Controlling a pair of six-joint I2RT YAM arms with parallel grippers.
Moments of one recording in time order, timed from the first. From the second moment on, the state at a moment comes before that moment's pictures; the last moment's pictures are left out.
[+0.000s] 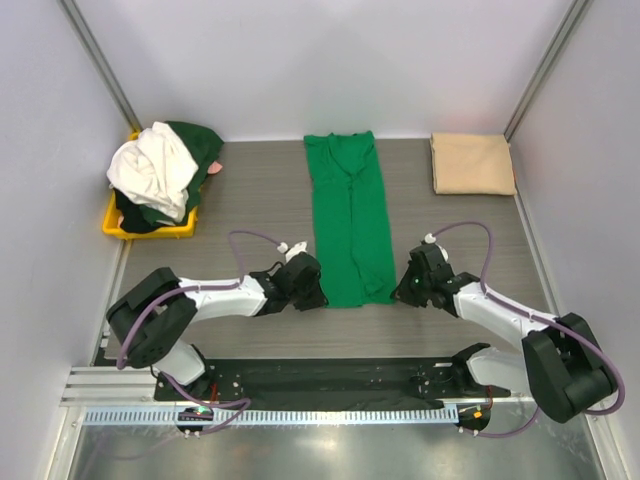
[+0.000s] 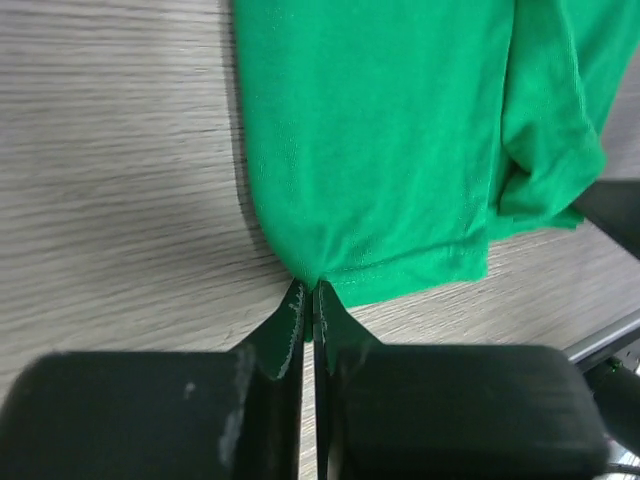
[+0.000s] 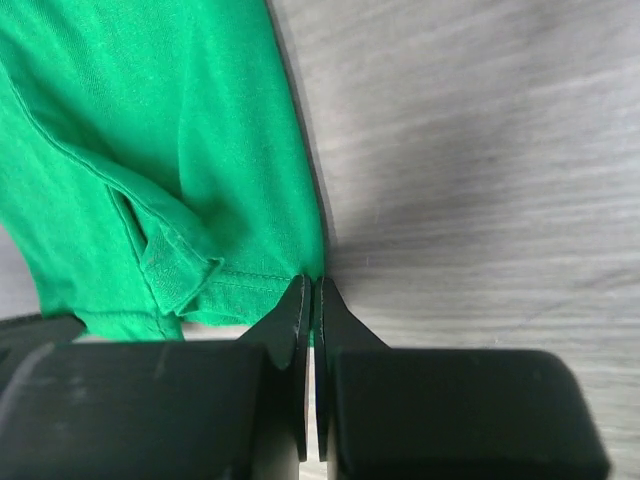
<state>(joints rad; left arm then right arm) -0.91 1.55 0.69 -0.02 -0.08 -1.03 0.43 1.17 0.45 -0.24 -0.01 0.83</state>
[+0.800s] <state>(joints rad) -1.01 1.13 0.88 -0.59 -0.35 -1.05 0.62 0.96 0.71 -0.62 0.10 0.92</state>
